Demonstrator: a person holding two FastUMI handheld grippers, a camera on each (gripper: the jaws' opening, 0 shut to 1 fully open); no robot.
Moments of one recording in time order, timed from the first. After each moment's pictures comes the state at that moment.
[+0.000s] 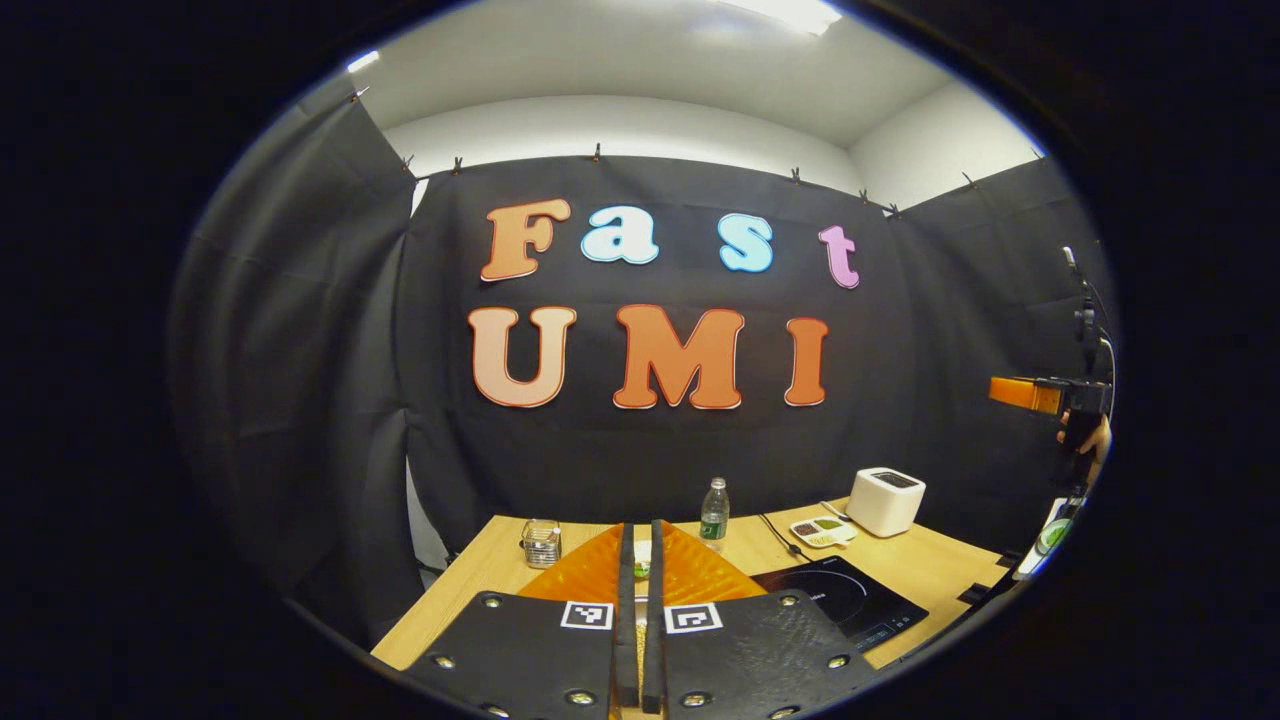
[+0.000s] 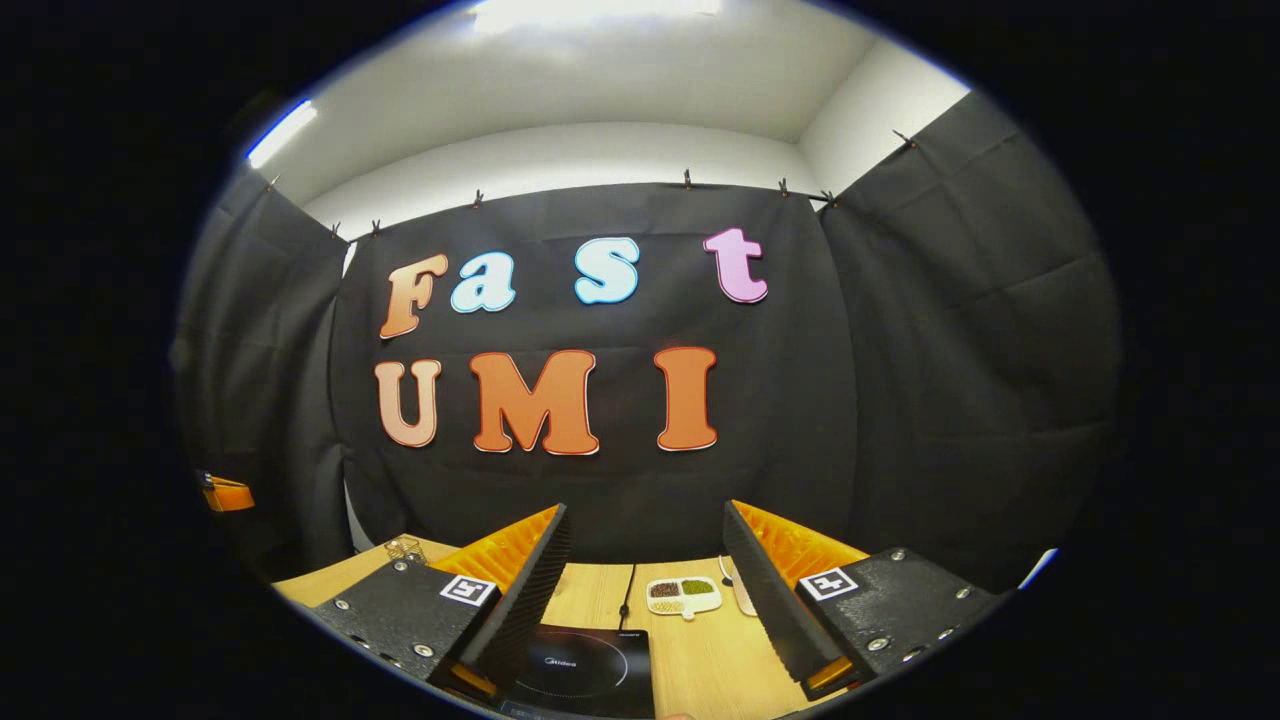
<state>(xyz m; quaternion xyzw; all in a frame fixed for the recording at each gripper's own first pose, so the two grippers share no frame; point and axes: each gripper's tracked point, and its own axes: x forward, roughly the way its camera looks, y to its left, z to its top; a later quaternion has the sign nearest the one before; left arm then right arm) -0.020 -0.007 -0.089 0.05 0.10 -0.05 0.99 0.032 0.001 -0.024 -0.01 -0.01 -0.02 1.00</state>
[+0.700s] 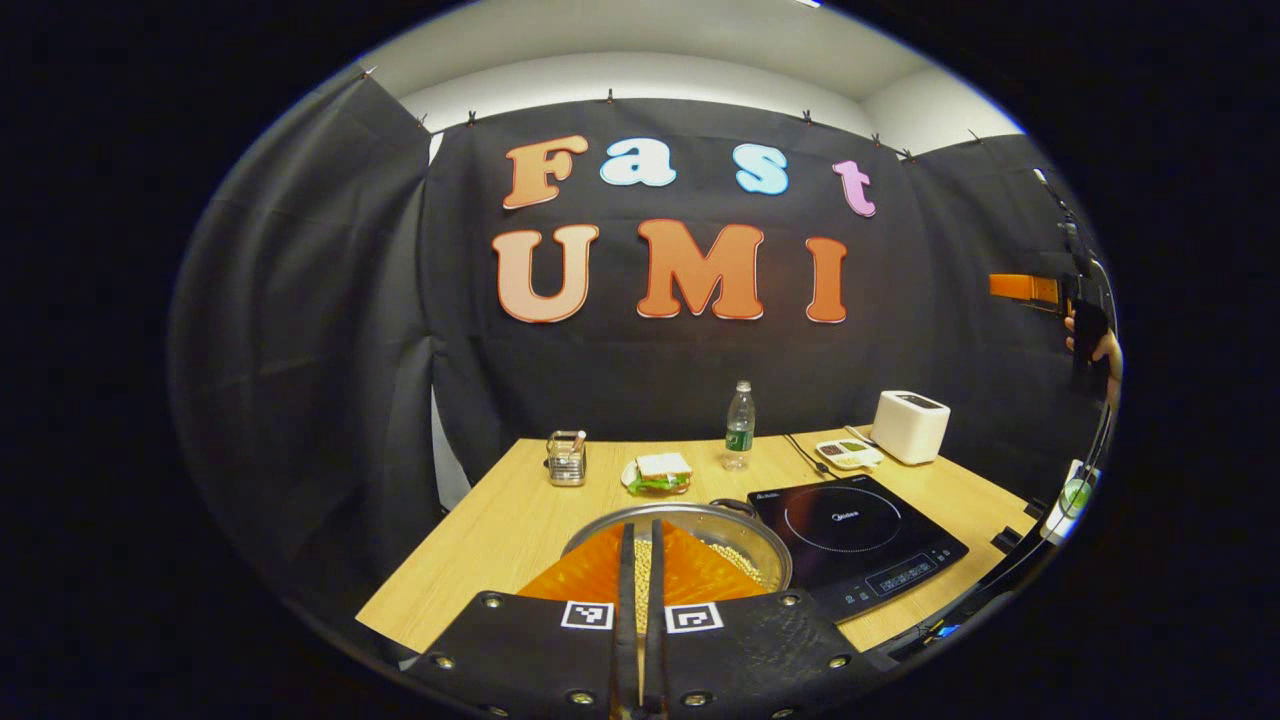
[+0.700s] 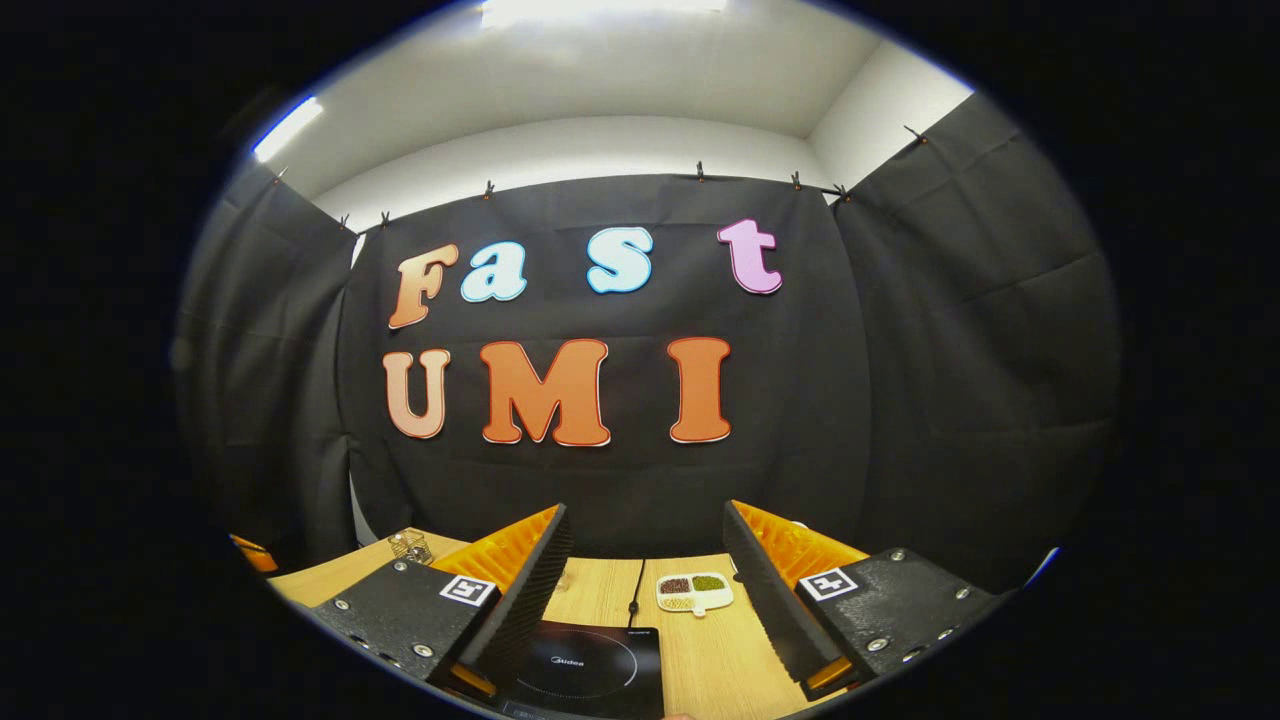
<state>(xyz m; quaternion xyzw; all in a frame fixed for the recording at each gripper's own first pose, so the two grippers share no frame) -0.087 0.031 -0.206 0.06 0.20 -0.01 0.98 0.047 0.018 -0.048 -0.01 0.01 0.00 1.00</state>
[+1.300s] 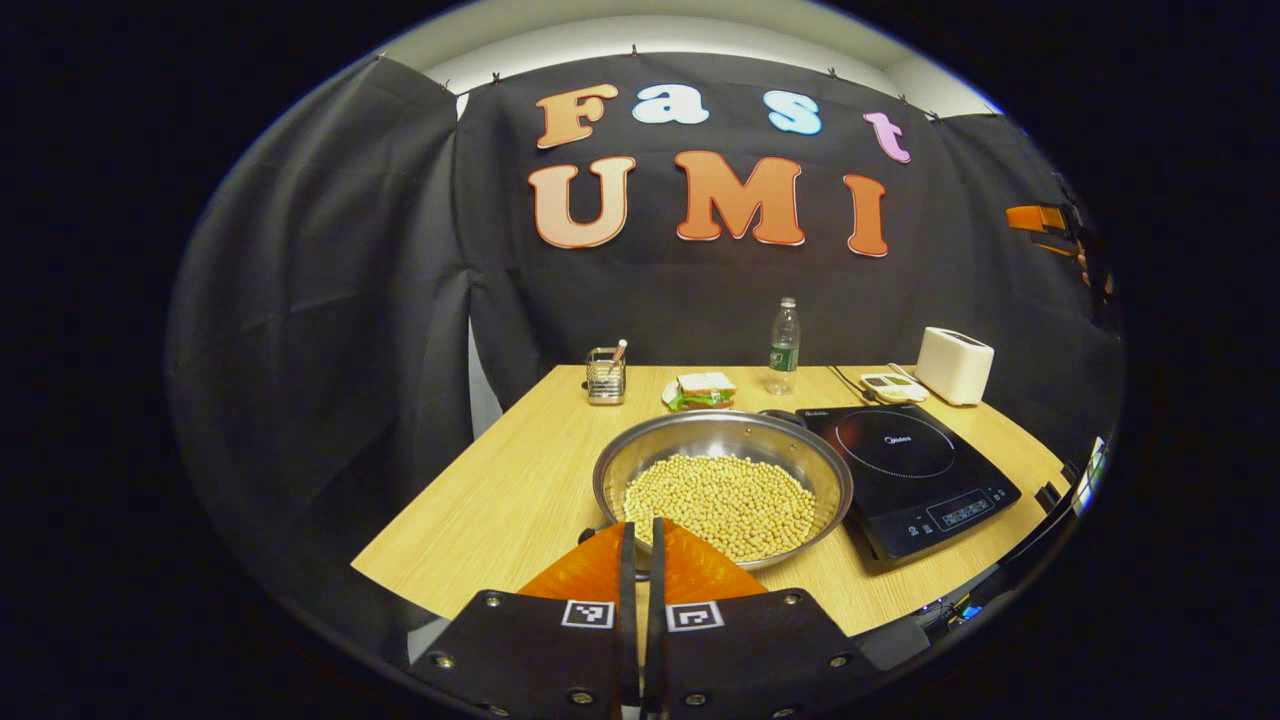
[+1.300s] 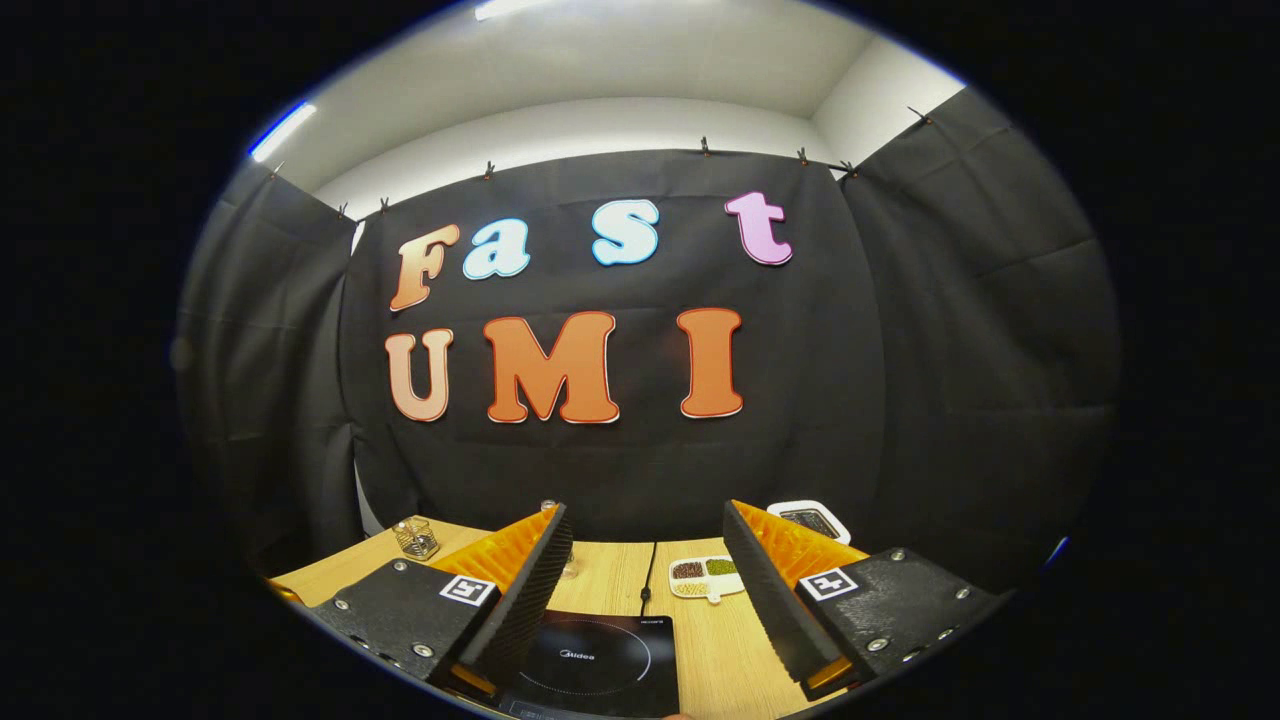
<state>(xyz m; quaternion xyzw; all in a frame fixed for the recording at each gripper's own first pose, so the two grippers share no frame) -0.134 0.070 -0.290 0.07 0.28 0.04 0.96 0.066 0.030 -0.079 0.00 0.04 0.01 1.00</state>
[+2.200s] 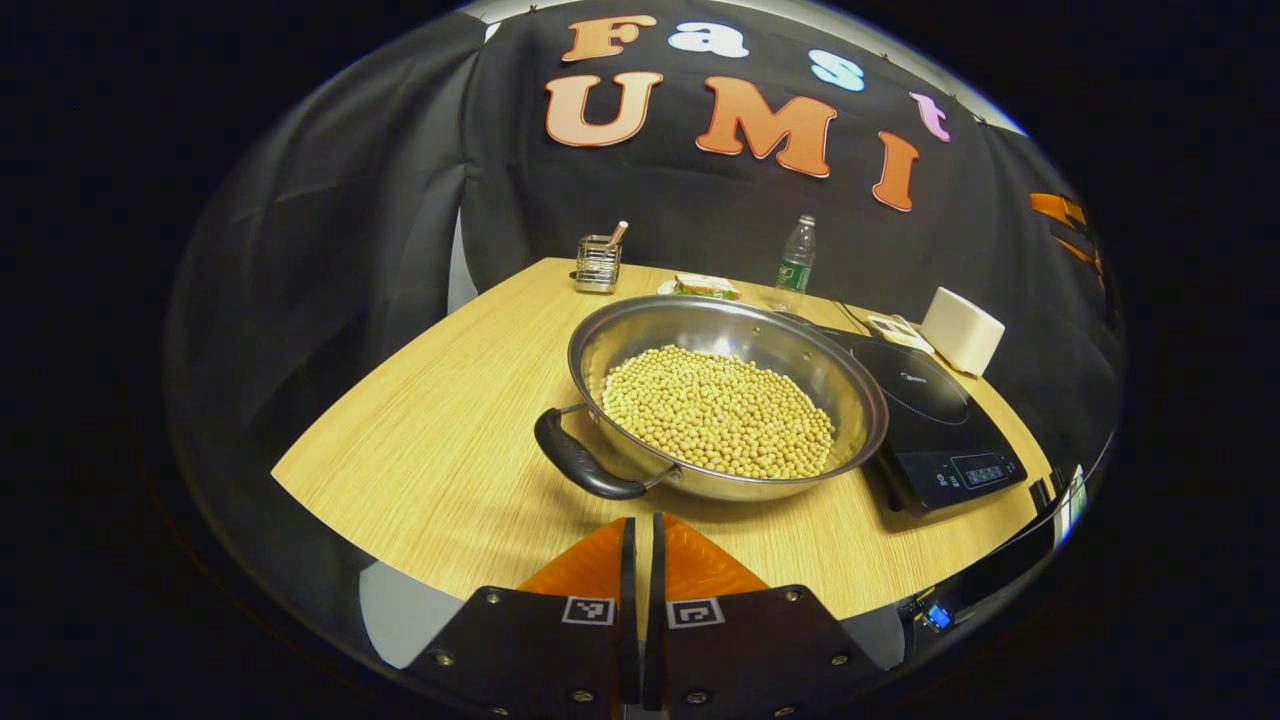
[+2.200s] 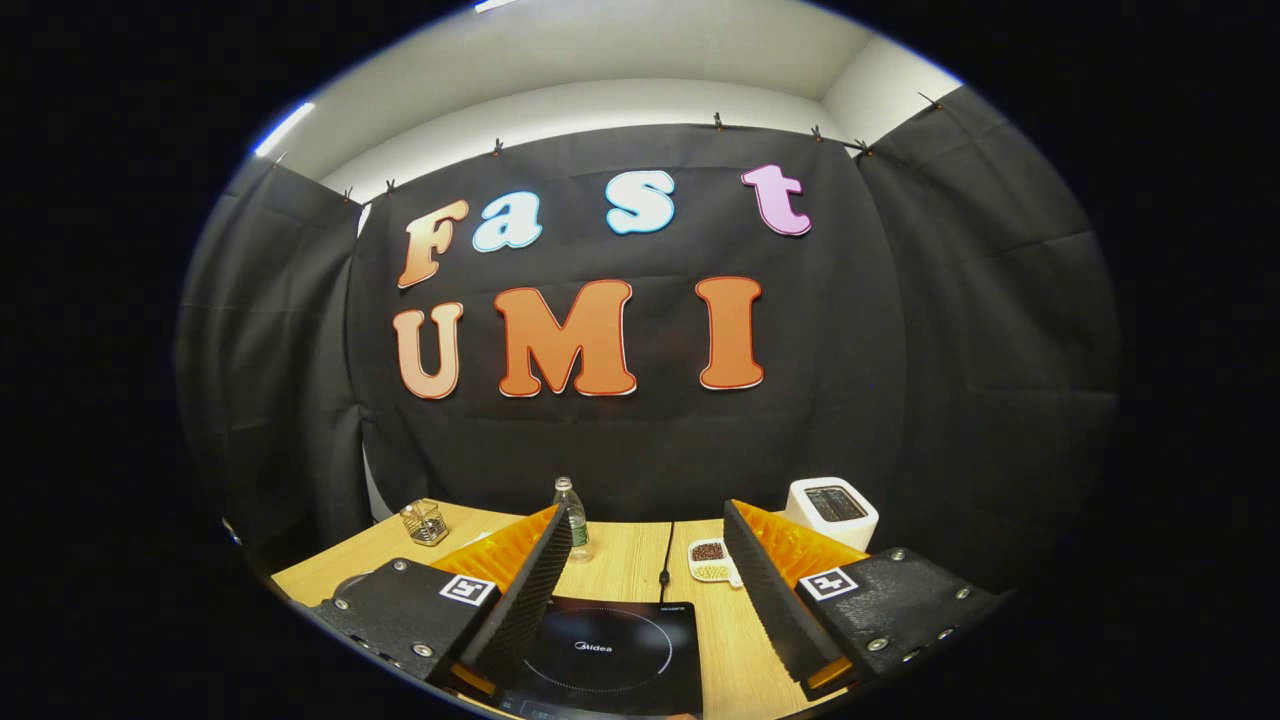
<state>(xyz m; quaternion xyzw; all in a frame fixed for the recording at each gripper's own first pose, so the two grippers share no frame) -0.149 0.078 -0.392 0.00 0.39 0.05 0.92 0.084 0.051 -0.112 0.00 0.07 0.02 1.00</state>
